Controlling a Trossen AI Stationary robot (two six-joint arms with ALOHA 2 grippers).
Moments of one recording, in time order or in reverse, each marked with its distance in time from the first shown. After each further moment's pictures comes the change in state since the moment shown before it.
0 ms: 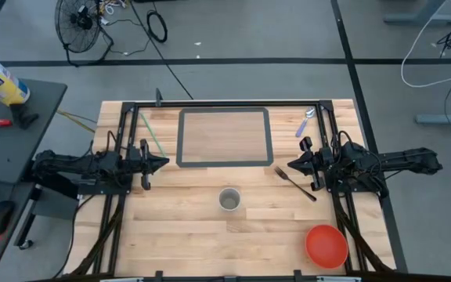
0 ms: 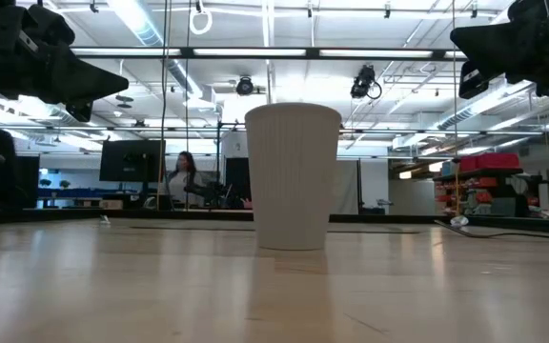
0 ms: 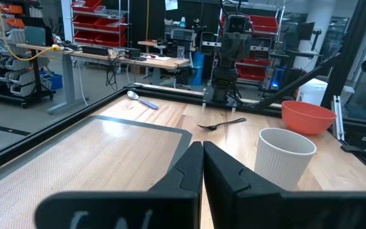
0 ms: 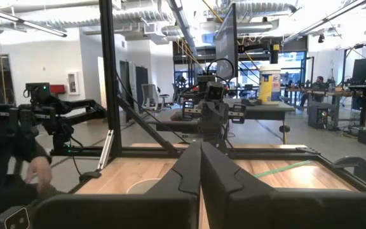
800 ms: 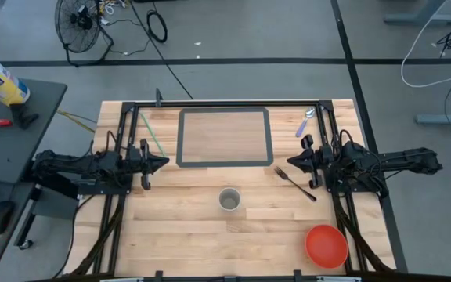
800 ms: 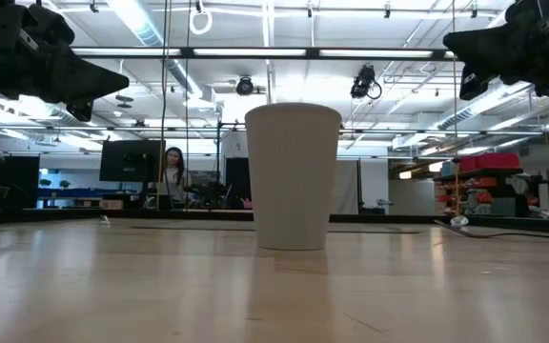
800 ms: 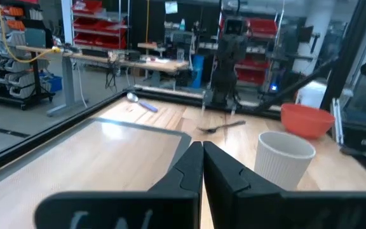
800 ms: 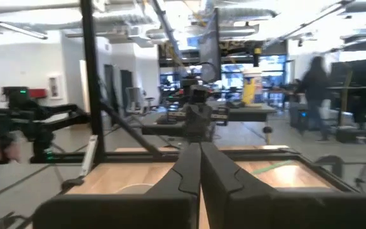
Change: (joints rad) left arm 0.000 0.000 -0.006 0.036 0.000 0.000; right arm -0.001 0.000 0.000 0.010 0.085 -0.006
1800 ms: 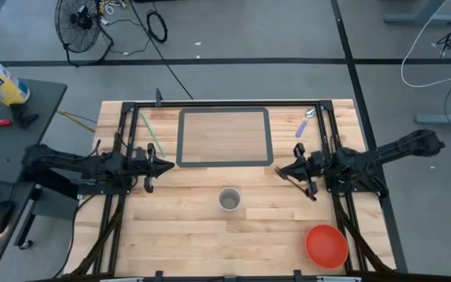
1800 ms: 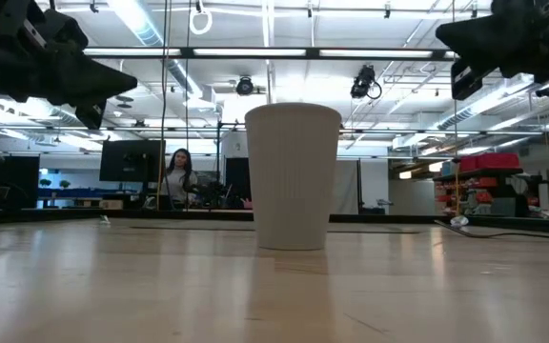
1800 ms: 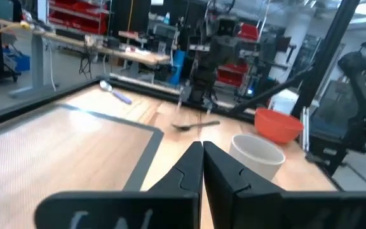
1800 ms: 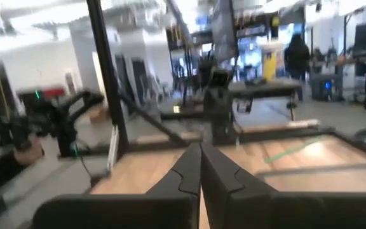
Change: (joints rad) left arm 0.000 0.264 -0.021 0.254 0.079 -0.132; right arm 0.221 0.360 0.065 0.196 0.151 0.069
